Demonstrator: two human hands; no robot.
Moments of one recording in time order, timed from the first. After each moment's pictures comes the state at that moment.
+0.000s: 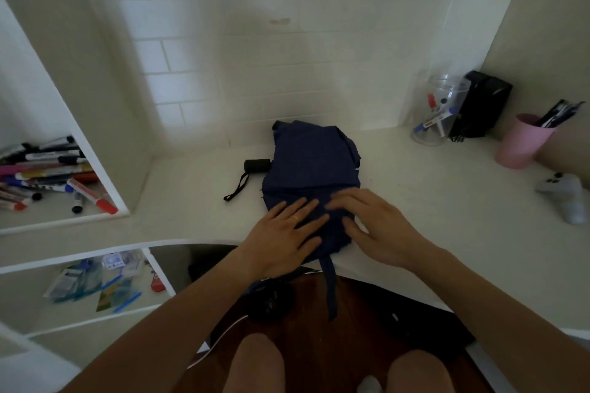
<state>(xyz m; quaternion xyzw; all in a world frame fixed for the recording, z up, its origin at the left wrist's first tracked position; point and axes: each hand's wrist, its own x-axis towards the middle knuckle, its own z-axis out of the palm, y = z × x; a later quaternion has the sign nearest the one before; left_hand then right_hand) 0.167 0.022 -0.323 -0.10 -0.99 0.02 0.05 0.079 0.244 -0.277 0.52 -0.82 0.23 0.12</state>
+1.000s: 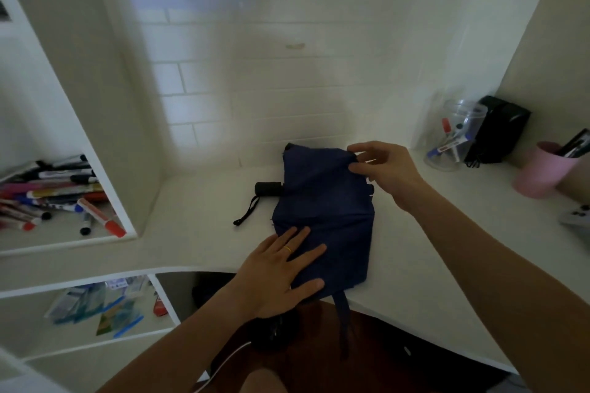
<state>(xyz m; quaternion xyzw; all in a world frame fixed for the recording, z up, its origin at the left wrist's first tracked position) 0.188 0.000 -0.323 -0.07 -1.00 -0.03 0.05 -0.009 0.182 -0.197 0.23 -0.76 0.60 -0.05</state>
